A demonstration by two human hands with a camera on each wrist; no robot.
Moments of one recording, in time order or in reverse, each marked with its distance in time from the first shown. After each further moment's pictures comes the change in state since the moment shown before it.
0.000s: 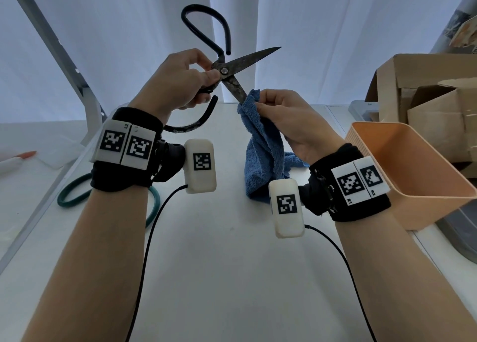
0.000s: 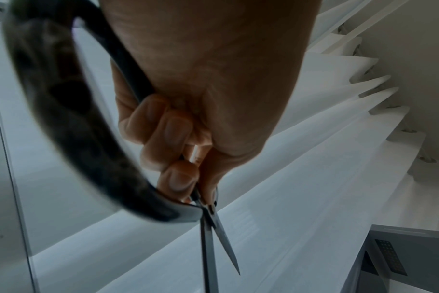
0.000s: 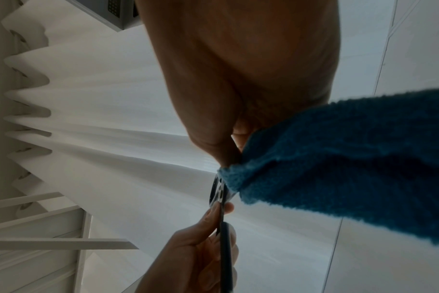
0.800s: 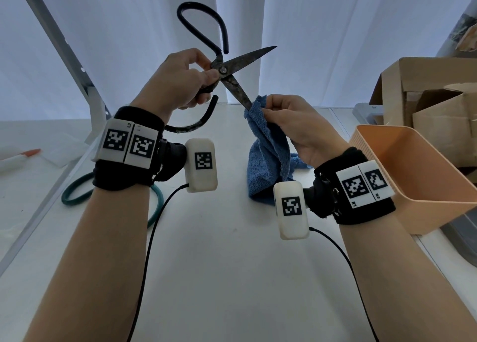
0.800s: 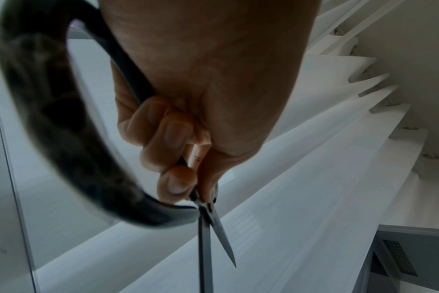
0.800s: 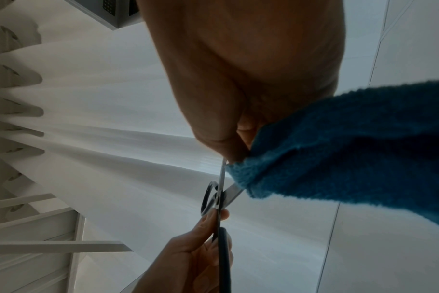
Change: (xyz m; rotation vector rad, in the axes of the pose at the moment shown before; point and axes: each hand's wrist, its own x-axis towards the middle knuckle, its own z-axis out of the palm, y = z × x) left_hand 0.003 -0.005 -0.005 -0.005 0.025 0.001; right_hand 0.000 0.004 -0.001 0.009 0.000 0.036
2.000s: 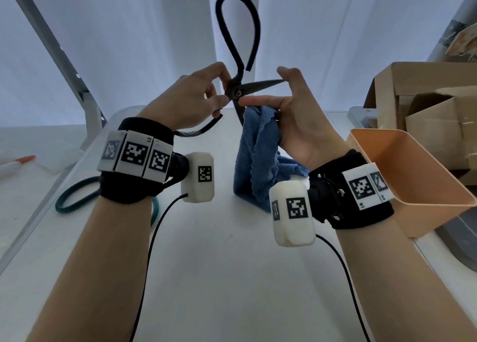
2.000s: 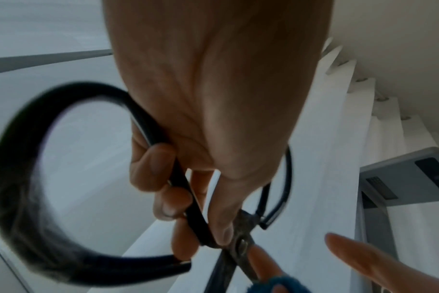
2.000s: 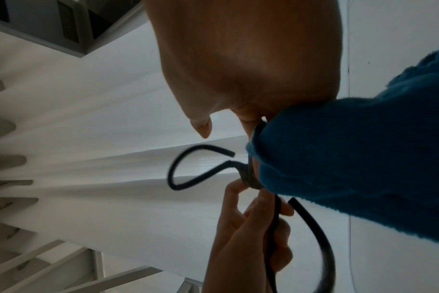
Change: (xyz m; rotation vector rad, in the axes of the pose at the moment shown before) left_hand 0.001 -0.007 0.010 0.405 -0.215 0.295; right_hand -0.009 -0.018 -0.005 0.435 -0.067 0.136
